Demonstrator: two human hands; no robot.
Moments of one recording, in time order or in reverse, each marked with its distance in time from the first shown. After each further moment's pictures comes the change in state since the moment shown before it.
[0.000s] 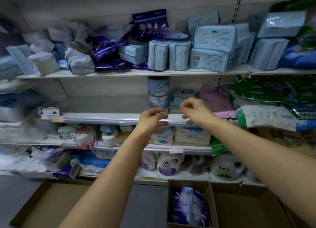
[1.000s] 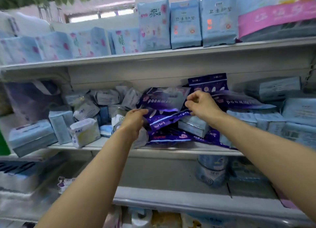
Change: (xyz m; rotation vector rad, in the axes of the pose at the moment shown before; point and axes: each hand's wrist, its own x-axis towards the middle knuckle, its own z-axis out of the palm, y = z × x) left_hand 0.228 0.195 -0.286 -0.105 0.280 0.145; right_hand 0.251 -0.254 0.136 -0.037 0.179 -0.286
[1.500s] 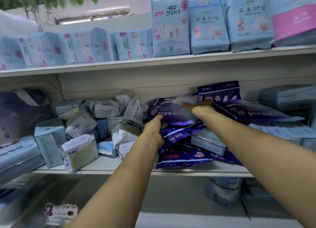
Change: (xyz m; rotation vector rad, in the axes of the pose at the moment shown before) left_hand 0.066 0.011 0.034 -0.316 -0.177 -0.315; right_hand 0.109 -0.006 0.057 -0.147 0.089 0.501
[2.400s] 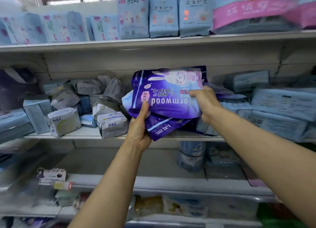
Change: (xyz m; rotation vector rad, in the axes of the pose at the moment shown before) left_hand -0.083 -0.102 0.018 -0.379 -0.336 0.282; right_hand -0.093 0.093 -0.094 0.670 -0.010 -0.198
